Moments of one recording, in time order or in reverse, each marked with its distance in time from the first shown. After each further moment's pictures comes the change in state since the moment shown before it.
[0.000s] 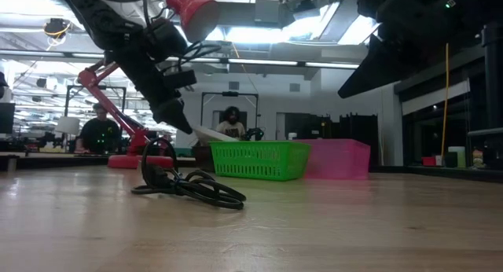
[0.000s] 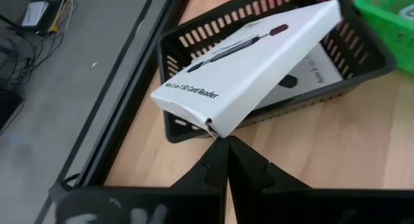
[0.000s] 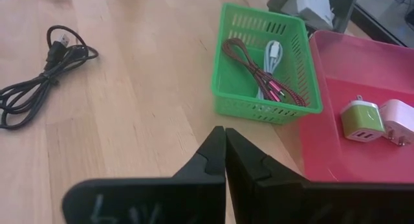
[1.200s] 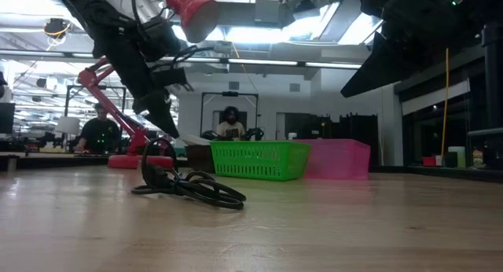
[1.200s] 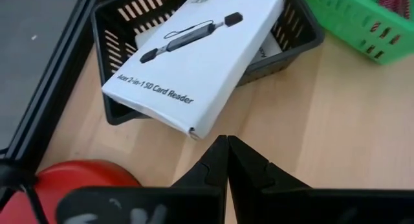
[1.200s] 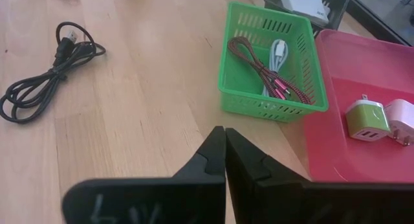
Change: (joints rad) left arm -0.013 -0.072 0.000 -0.217 0.132 -0.067; right arm 0.018 0.000 0.000 -0.006 0.001 0.006
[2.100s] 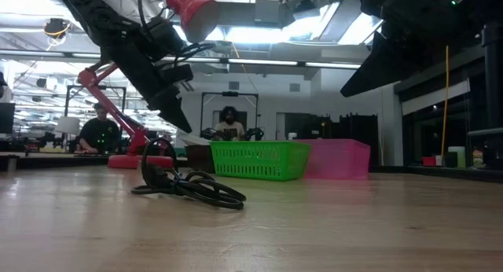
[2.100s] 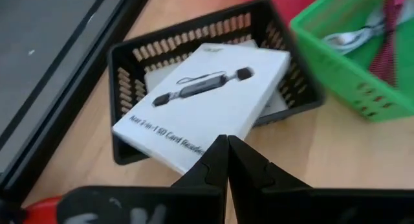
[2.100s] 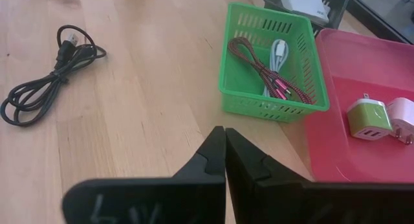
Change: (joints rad) left arm 0.034 0.029 0.000 0.147 0.068 -0.056; right arm 0.001 0.000 0.000 0.004 0.000 0.011
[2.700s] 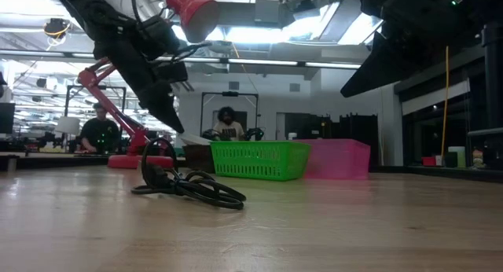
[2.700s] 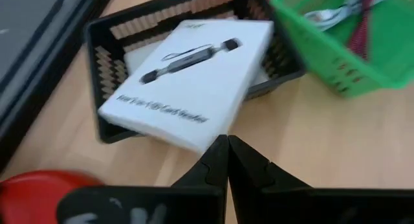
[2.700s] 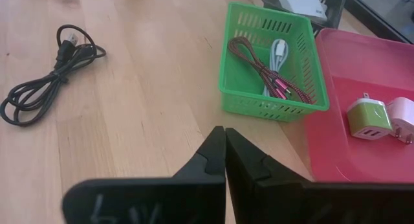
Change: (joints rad) left arm 0.002 -0.044 0.000 -0.114 0.052 -0.025; right arm 0.000 0.000 0.000 -0.001 0.000 0.002
